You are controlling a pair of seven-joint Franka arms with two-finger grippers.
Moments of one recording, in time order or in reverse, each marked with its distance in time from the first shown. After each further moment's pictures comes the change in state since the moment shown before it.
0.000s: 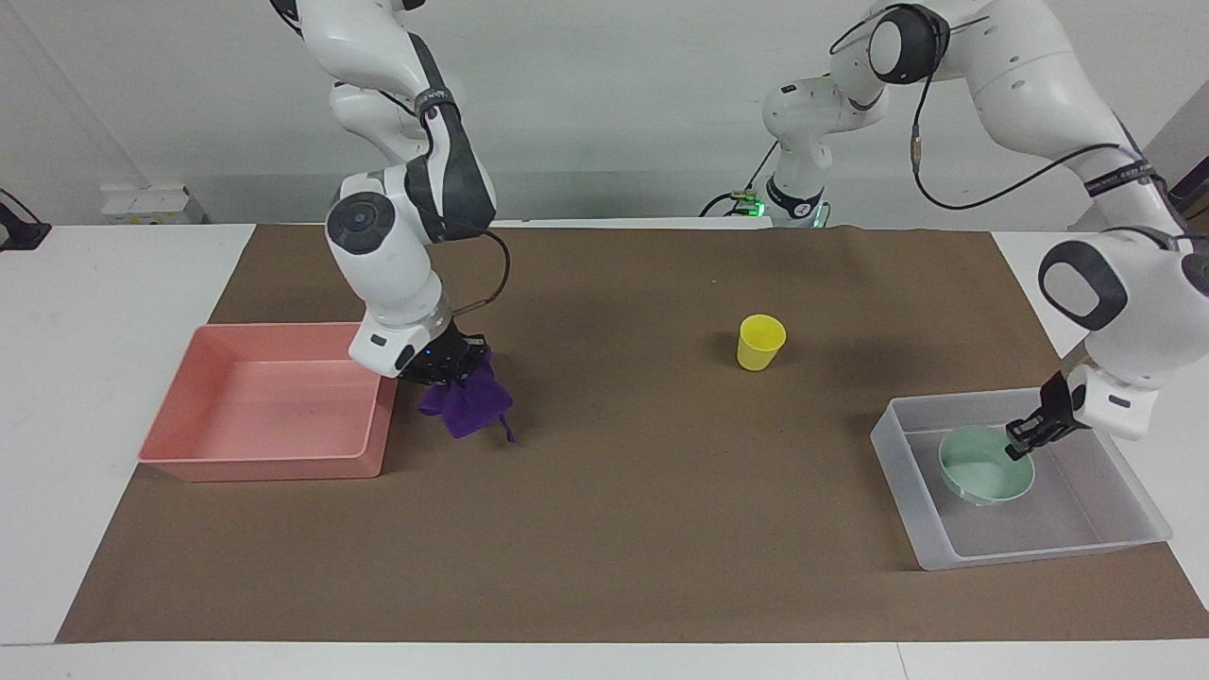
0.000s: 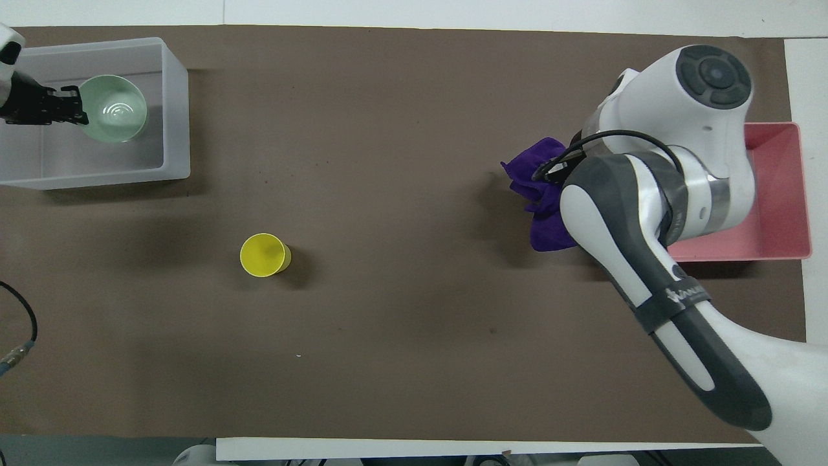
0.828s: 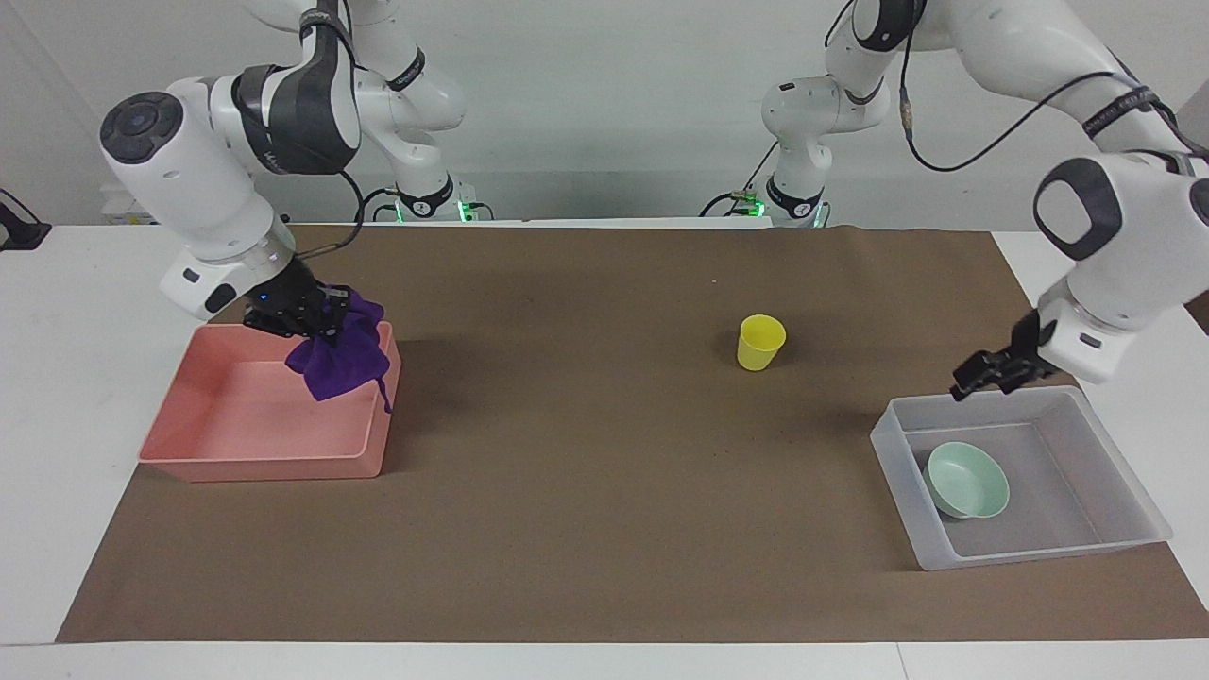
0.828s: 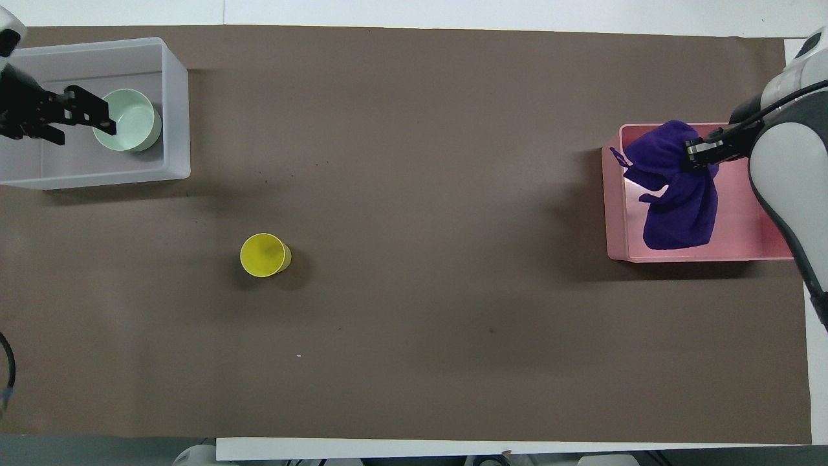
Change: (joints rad) left arm -0.168 -0.374 -0.027 -0.149 0.000 -0.383 -0.083; right arm -0.258 -0.070 -0.002 0.070 -0.029 -0.183 -0.169
